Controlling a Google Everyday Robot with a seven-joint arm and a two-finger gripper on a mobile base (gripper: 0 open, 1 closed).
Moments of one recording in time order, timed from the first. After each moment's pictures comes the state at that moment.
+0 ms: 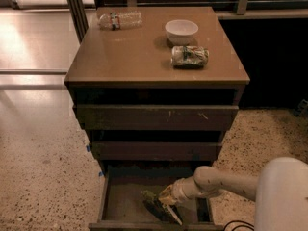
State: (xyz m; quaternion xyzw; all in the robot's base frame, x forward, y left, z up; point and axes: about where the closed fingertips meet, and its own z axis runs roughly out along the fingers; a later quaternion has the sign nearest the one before) arm 0.498 -0.042 0.273 -0.51 0.77 0.31 0.23
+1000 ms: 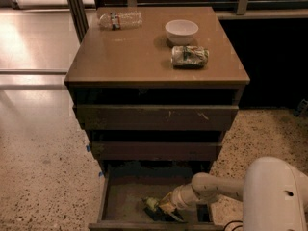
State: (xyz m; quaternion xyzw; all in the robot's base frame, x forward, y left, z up) arm 0.484 -0.044 0.220 -0.49 0.79 0.30 0.20
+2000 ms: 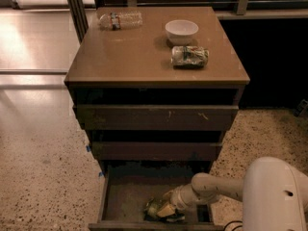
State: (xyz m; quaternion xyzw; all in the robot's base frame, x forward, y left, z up) arm 0.484 -0.044 0.220 -0.49 0.79 0.30 0.20
